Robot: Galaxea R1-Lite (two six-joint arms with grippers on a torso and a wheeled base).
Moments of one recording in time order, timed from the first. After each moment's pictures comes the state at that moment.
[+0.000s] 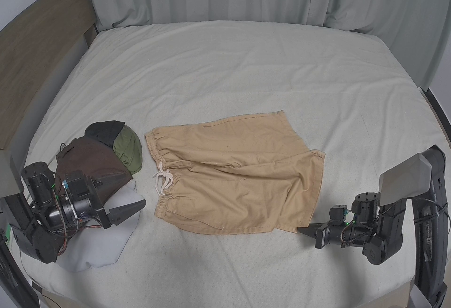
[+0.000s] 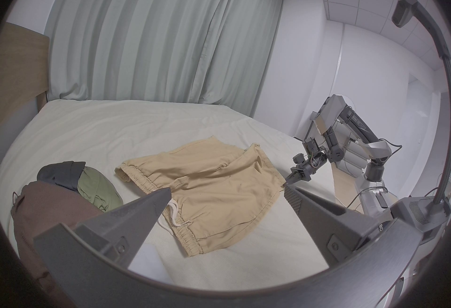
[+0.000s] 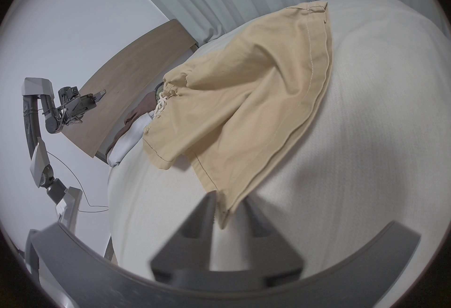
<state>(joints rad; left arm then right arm) 0.04 1.97 -0.23 -1.55 -0.89 0.12 0.22 2.50 -0.39 -1.55 0.54 0.11</state>
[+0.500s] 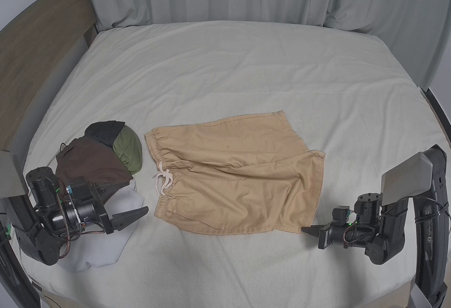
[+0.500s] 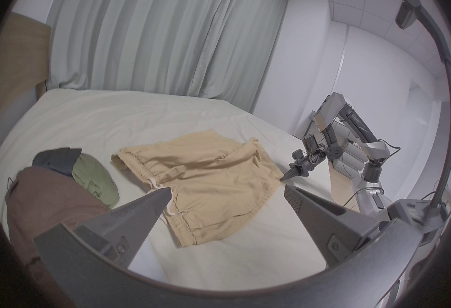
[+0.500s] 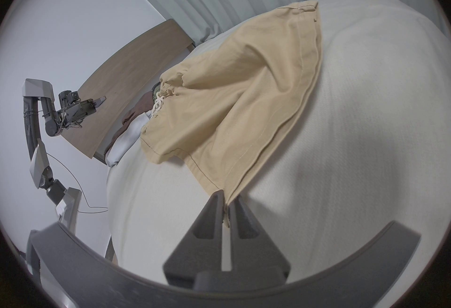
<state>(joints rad) 0.03 2.01 -0.21 -1.55 -0.89 0.12 0.20 2.50 -0.37 -1.55 0.55 0.10</state>
